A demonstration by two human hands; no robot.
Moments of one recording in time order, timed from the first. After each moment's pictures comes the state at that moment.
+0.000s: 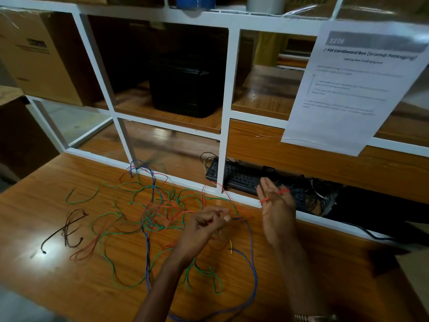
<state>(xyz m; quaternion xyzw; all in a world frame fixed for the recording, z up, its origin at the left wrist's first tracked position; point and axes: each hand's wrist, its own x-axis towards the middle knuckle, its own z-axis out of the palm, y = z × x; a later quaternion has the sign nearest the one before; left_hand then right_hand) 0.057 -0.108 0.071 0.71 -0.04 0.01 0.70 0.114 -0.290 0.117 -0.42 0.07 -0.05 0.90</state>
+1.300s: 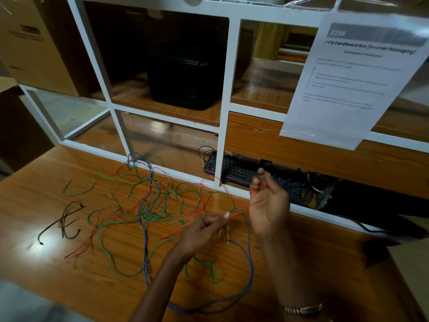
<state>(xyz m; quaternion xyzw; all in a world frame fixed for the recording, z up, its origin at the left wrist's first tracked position) 0.055 -0.118 0.048 0.72 -0.06 -0.07 0.69 0.107 -0.274 0.129 -0.27 0.07 -0.02 0.96</state>
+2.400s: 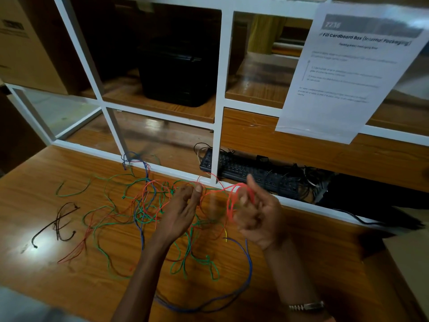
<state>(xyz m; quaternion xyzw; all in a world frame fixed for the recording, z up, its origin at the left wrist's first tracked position) 0.071 -0.074 0.074 0.85 -0.06 0.12 0.50 0.086 -0.285 0.120 -0.22 -0.18 0.38 0.88</state>
